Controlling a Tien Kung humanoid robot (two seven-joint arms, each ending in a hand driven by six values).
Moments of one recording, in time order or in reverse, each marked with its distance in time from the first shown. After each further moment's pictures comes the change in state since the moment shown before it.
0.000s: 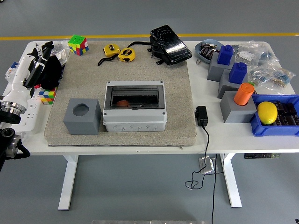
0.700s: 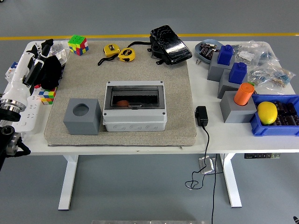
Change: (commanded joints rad) left arm -0.010 -0.006 -0.015 0.005 -0.001 -0.004 0.001; right arm 0.009 0.008 0.008 0.000 -0.003 0.000 0.001
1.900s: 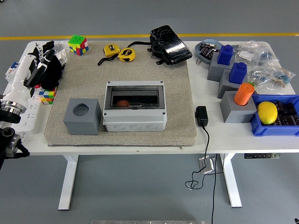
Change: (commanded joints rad) left arm 0.005 0.003 0.007 0.001 0.007 -0.010 -0.005; right arm -0.008 -0.001 -0.004 0.000 0.002 -0.001 -0.001
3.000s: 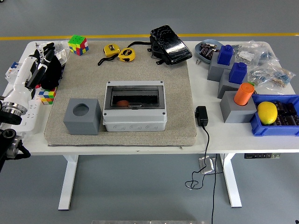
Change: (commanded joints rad) left arm 0.007 0.005 0.014 -0.016 0.014 0.021 0.031; right arm -0.005 -0.002 0.008 0.000 -0.005 -0.001 0.000
